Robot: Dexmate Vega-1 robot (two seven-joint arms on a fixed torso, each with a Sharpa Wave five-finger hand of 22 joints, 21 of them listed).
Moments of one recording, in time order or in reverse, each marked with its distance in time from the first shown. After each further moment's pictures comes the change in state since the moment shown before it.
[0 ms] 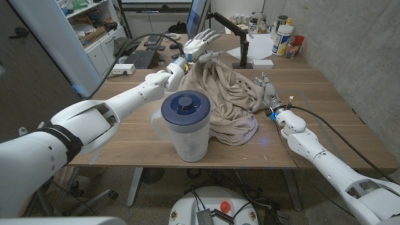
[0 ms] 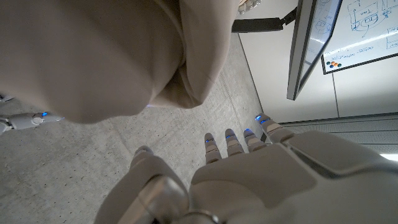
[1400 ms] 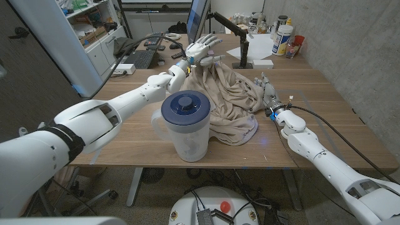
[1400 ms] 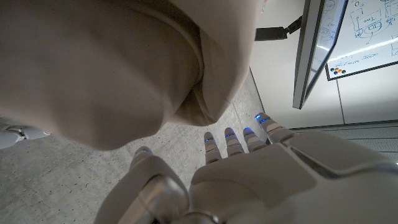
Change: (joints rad) left arm -0.005 -0.012 0.026 0.020 -0.002 0.009 -0.014; left_hand 0.000 0.000 -0.007 0.007 0.008 0.007 0.007 0.008 0.000 0.011 0.006 0.012 0.000 0.023 -0.002 0.004 0.000 0.004 0.004 0.004 -0.003; right arm 0.000 -0.004 -0.003 -0.005 -0.007 -0.007 -0.005; right_hand 0.000 0.000 0.000 0.000 0.000 0.000 0.000 0.000 0.000 0.000 0.000 0.000 0.000 0.000 0.000 0.000 0.000 -0.007 0.007 0.000 0.000
